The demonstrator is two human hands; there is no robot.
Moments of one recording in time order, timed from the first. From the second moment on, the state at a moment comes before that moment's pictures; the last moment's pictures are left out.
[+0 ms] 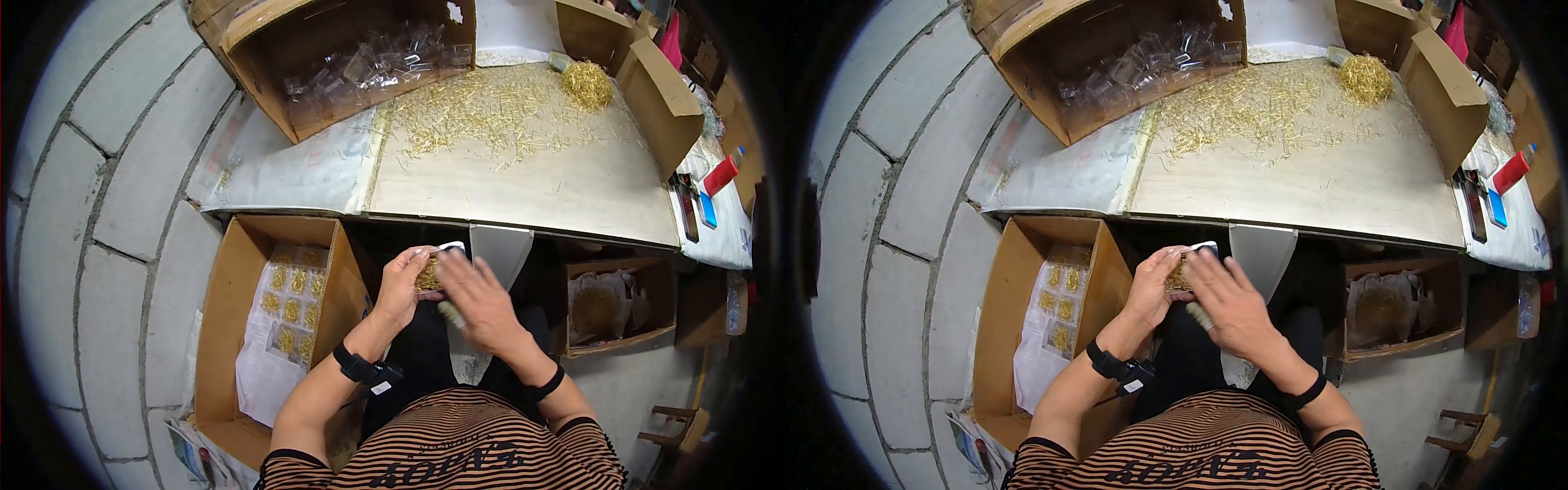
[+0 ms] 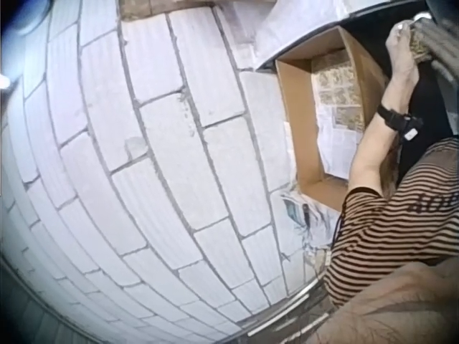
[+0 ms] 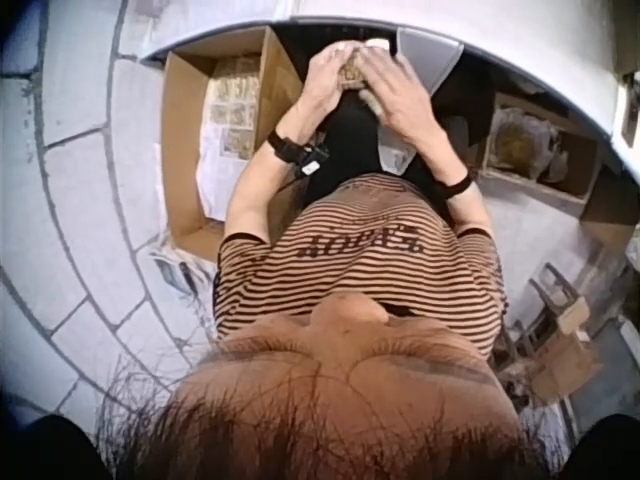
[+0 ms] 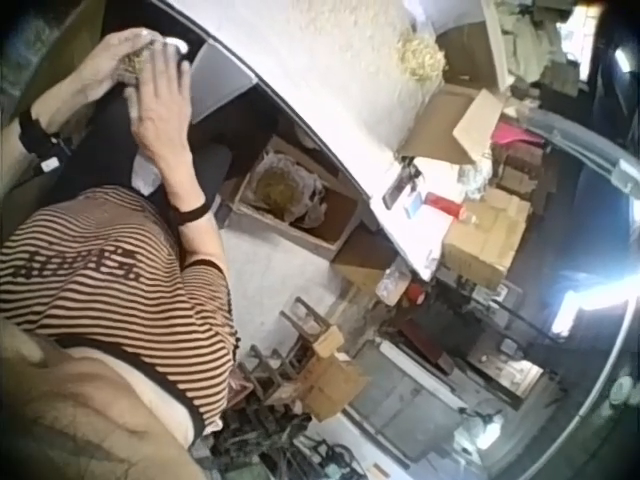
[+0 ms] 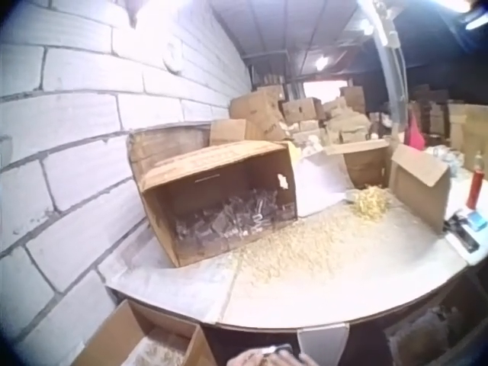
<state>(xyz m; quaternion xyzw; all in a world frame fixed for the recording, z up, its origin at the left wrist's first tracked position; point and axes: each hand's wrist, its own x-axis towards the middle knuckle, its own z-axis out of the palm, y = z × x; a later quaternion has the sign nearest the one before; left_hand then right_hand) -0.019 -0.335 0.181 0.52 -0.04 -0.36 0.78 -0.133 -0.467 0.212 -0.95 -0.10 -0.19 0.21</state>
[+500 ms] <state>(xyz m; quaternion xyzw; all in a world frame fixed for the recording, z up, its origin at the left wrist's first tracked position) -0.015 -0.331 0.173 0.52 -0.03 -0.37 0.77 -0.116 -0.471 0.208 -0.94 -0.08 -0.15 0.30</state>
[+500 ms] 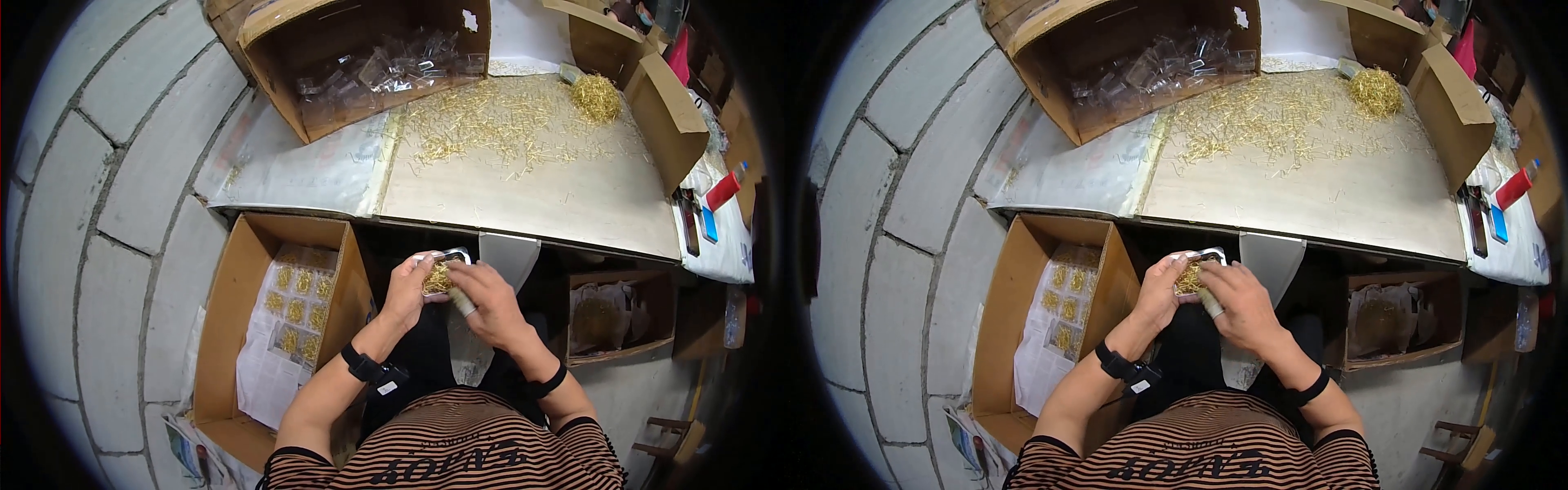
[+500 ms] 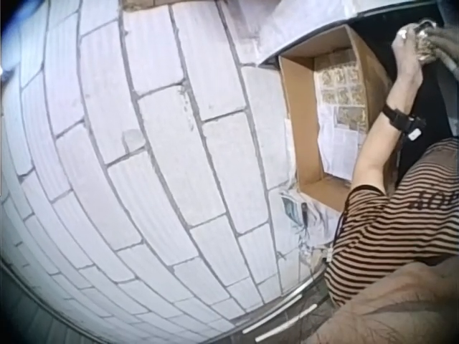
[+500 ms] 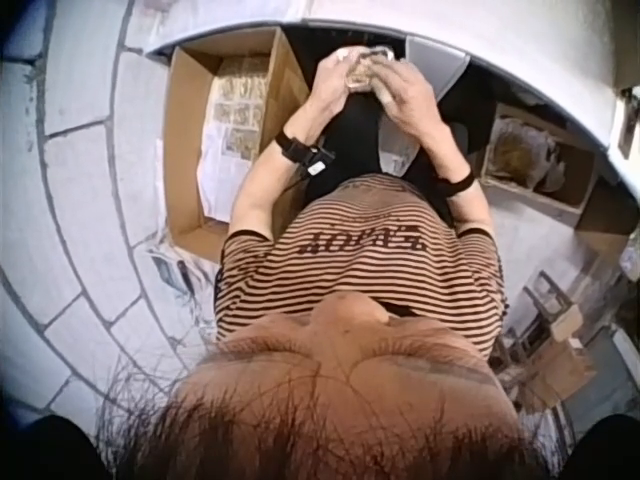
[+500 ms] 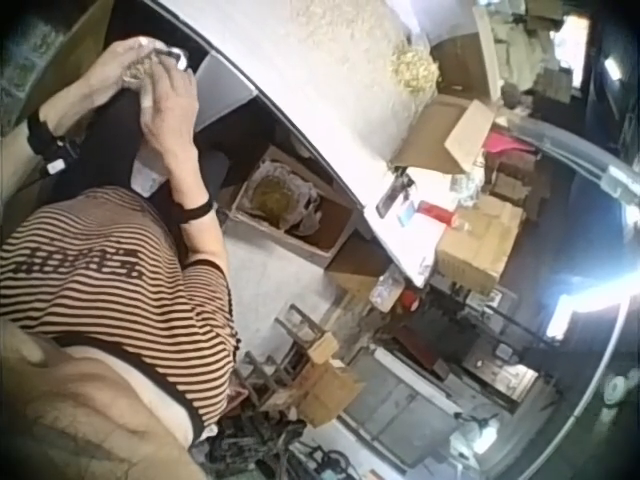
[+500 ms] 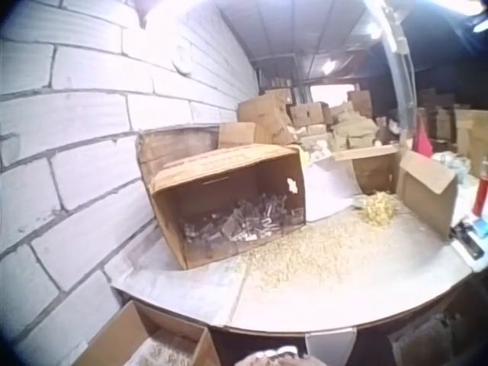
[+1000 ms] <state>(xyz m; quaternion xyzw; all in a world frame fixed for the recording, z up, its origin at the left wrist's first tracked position) -0.001 -0.286 0.189 0.37 -0.01 -0.38 0.85 -0.036 -0.420 0.254 -0.96 -0.16 -0.12 0.18</state>
